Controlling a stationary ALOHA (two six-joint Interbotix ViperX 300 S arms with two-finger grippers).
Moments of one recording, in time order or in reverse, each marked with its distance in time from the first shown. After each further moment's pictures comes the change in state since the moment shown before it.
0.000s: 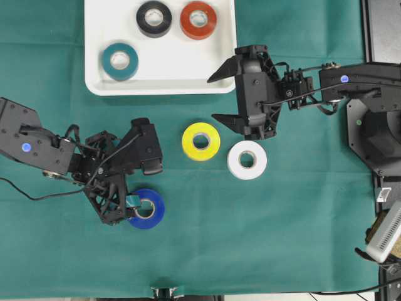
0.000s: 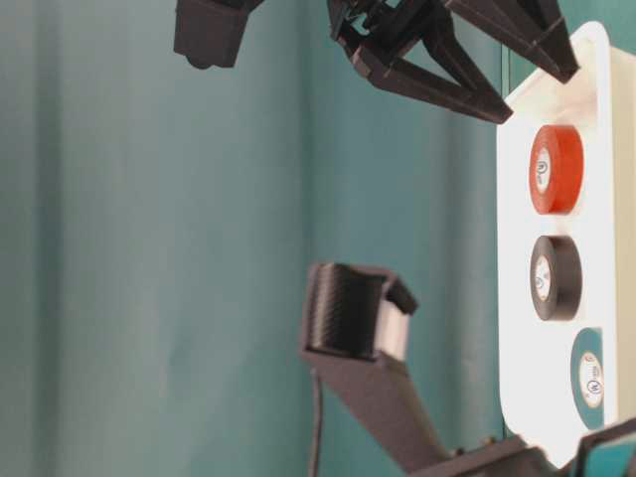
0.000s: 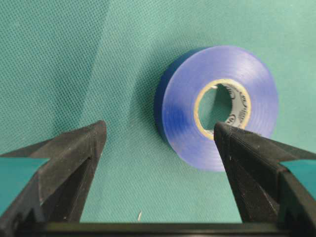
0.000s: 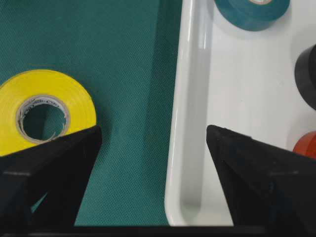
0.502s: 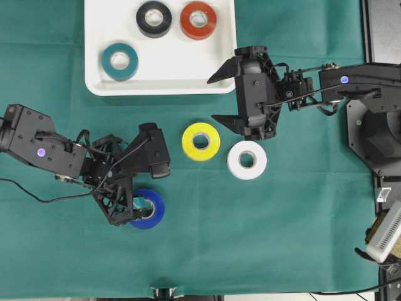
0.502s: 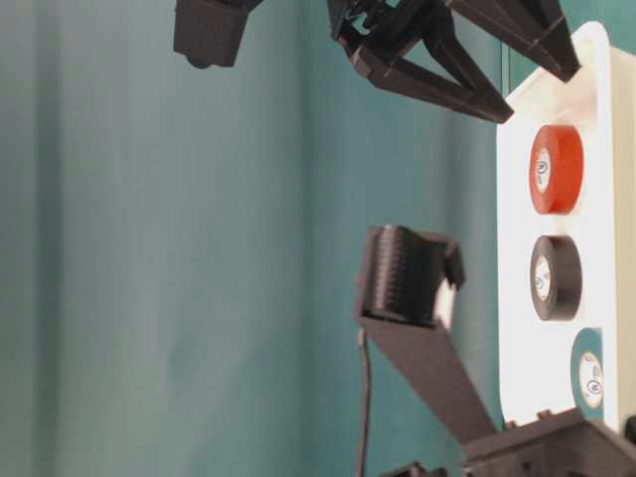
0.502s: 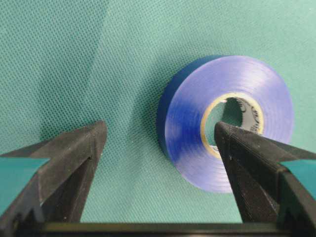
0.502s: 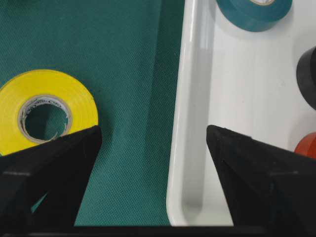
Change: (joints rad) left arm 0.002 0.066 -0.034 0.000 0.002 0.000; right arm 0.003 0.000 0.002 0.000 0.000 0.000
